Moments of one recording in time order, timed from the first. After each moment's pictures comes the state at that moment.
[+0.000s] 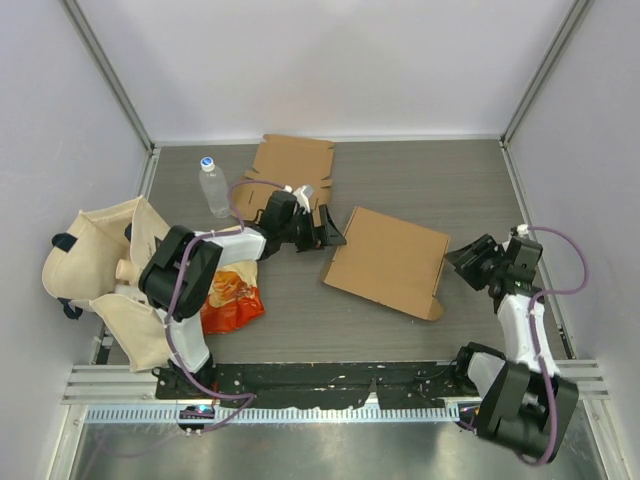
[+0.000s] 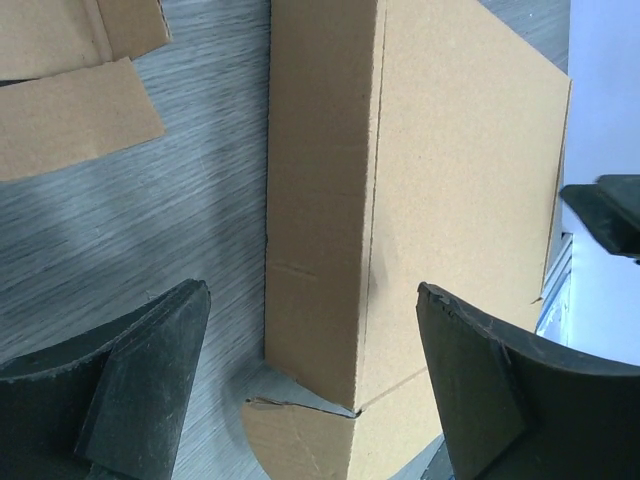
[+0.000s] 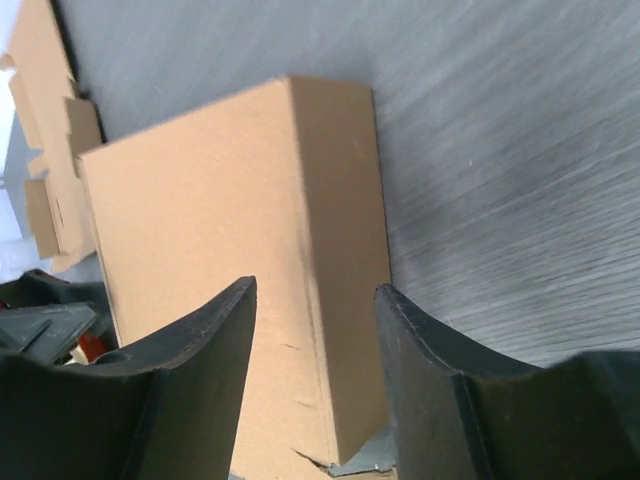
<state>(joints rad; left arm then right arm) -0.53 1.84 0.99 0.23 0.45 -0.70 -0.38 0.89 0.45 -0.26 -0.41 0.61</state>
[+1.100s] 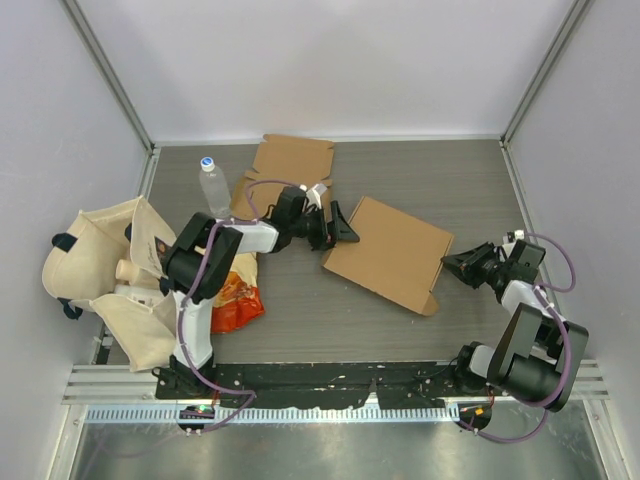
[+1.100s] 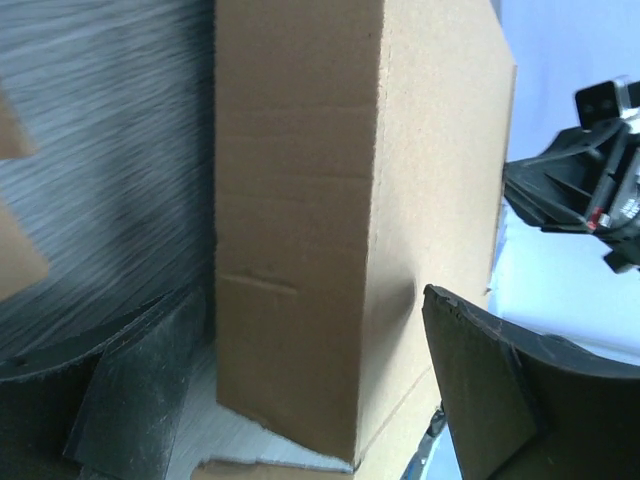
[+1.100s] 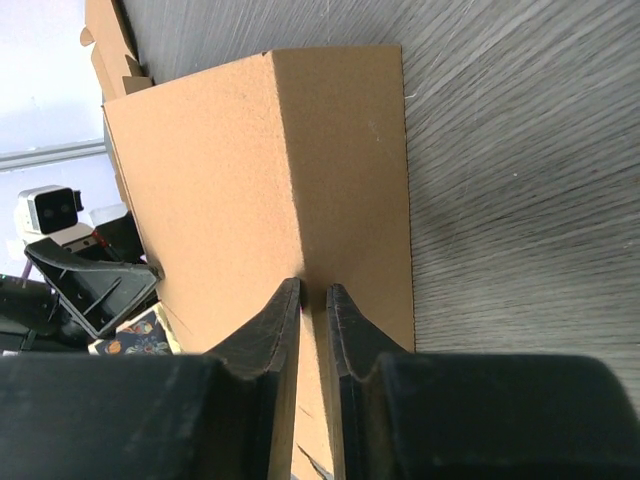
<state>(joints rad) -0.53 2.02 1.12 0.30 0.61 -0.76 -0.48 1.22 0.41 -0.02 -0.71 0.67</state>
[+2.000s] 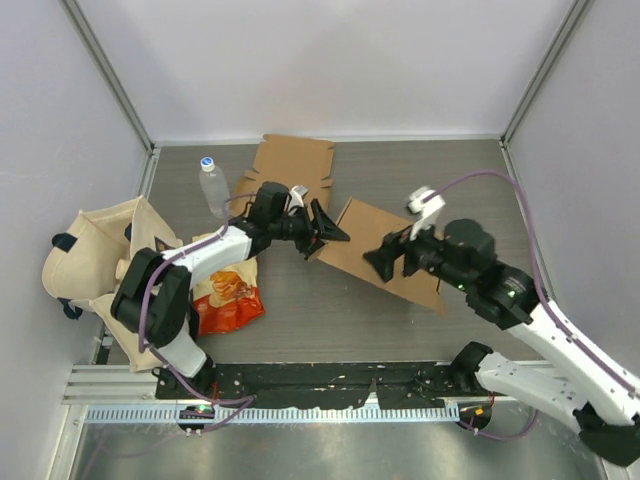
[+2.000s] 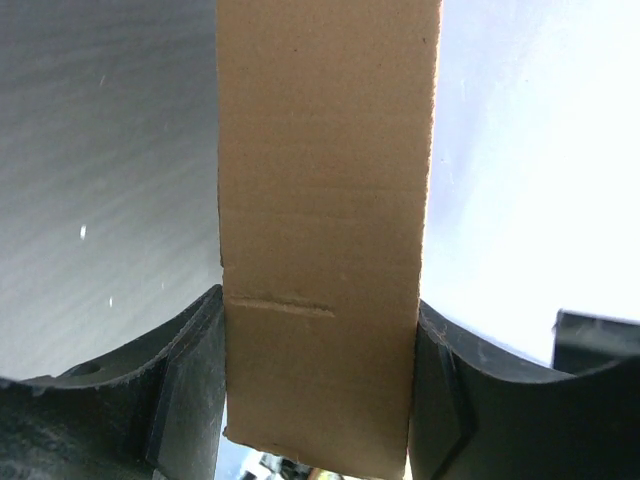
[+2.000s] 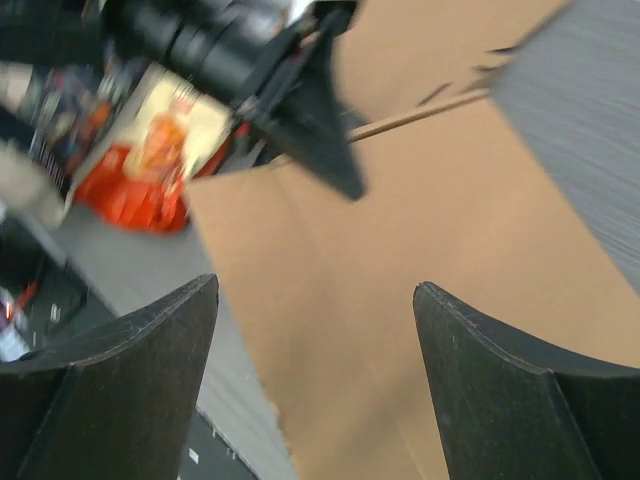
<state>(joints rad) -0.53 1.66 1.01 0.09 0.70 -1.16 0.60 0.78 0.94 -0.44 -0.05 0.22</state>
